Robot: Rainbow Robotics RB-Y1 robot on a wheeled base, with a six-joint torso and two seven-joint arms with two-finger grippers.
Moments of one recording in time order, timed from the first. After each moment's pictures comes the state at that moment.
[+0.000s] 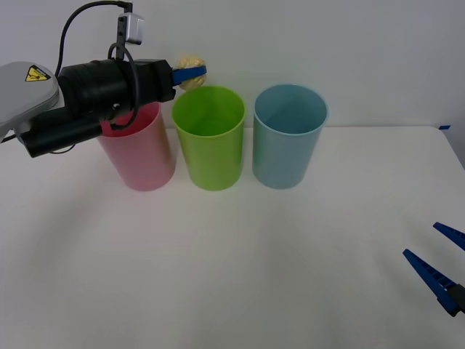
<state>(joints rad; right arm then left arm) 0.37 -0.38 -0.50 -1.60 0.99 -1.21 0.00 -0.91 0.95 -0.79 -1.41 -0.82 -0.31 0.80</state>
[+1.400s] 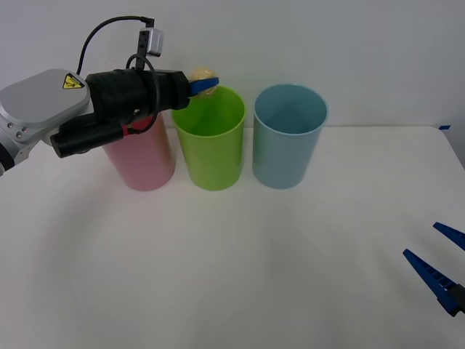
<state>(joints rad) 0.37 -0.38 -0.50 -1.60 0.99 -1.21 0.00 -0.97 0.84 -0.86 -1.26 -0.94 -0.31 0.87</state>
